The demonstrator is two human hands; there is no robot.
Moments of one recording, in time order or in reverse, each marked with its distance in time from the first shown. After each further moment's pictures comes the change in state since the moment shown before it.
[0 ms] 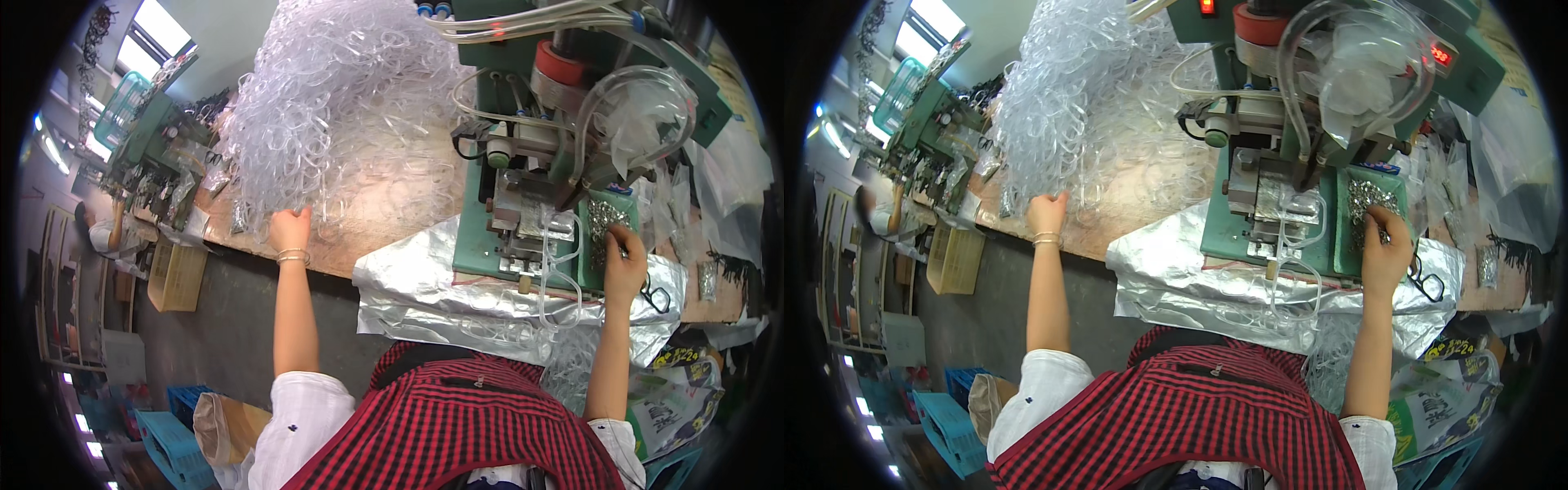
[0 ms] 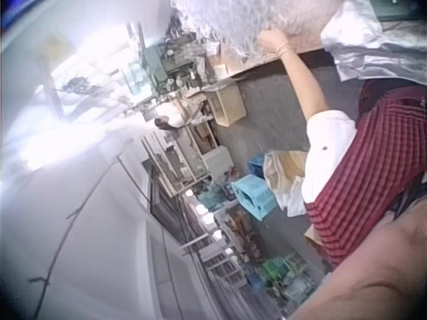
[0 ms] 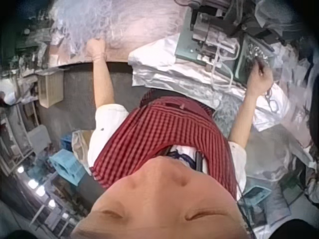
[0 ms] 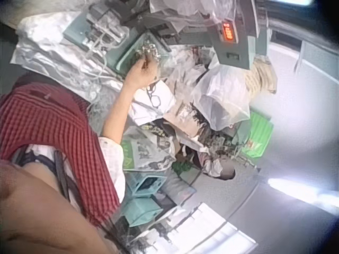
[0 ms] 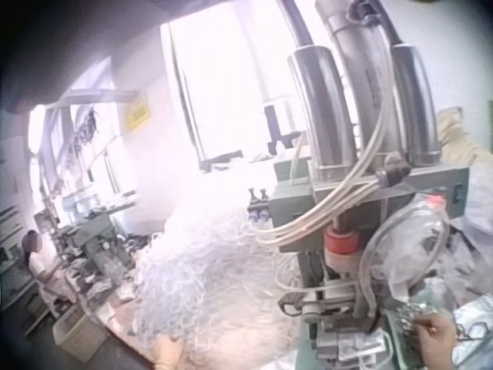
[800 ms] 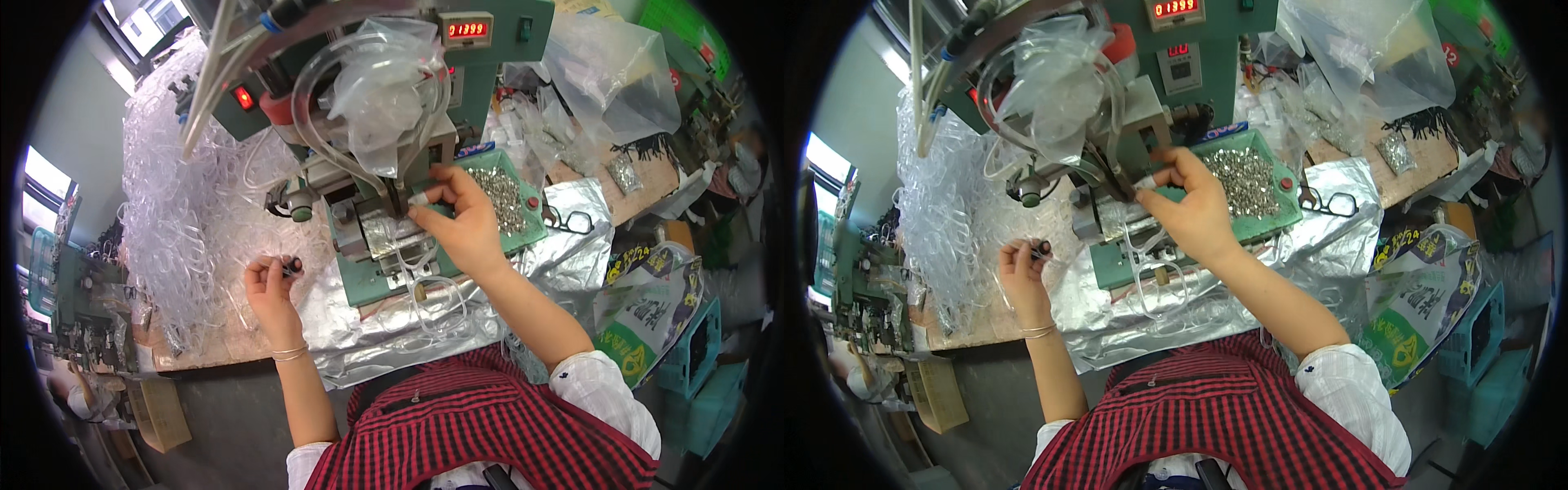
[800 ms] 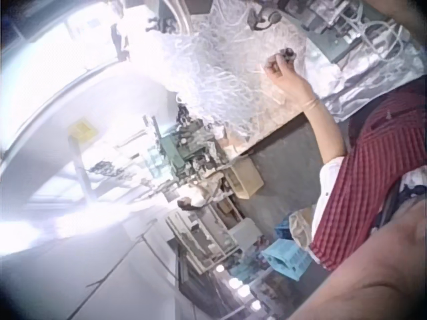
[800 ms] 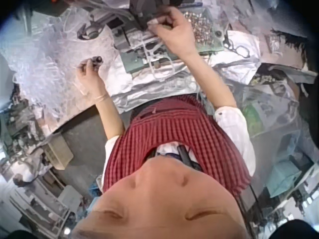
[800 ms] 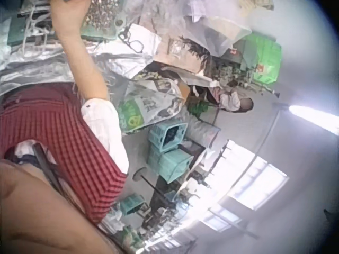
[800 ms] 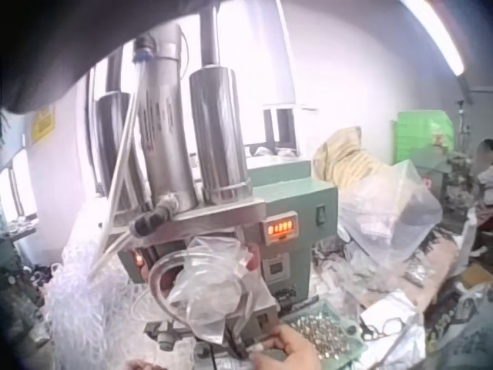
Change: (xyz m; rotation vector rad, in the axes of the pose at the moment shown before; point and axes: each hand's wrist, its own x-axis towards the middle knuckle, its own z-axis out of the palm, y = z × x) left_hand -0.134 0.162 -0.016 -1.672 -0.511 0.240; right_hand 0.016 -0.102 0.034 0.642 -0.202 0.239
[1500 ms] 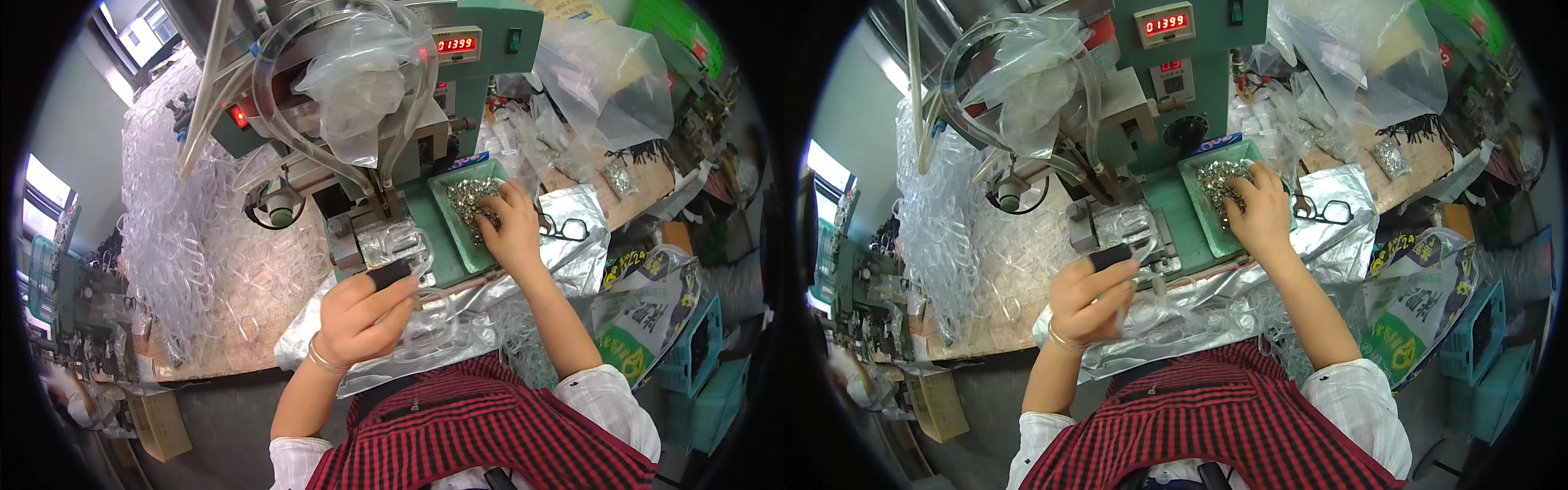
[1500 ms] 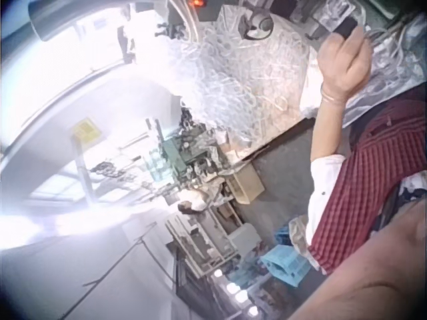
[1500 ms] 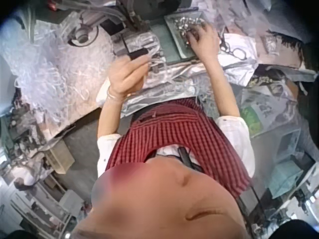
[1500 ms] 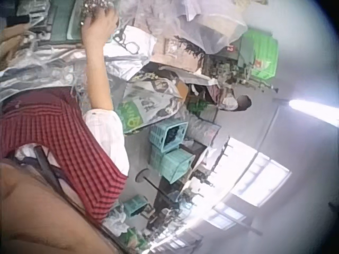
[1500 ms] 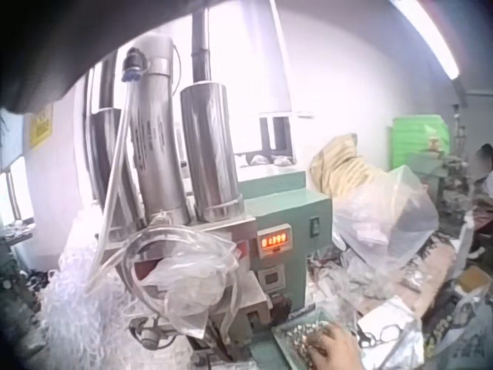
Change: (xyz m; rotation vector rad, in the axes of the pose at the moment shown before) left_hand -0.038 0.045 0.107 0.544 -0.763 1.308; right_hand -0.008 0.058 -0.095 -1.117 0.246 -0.355
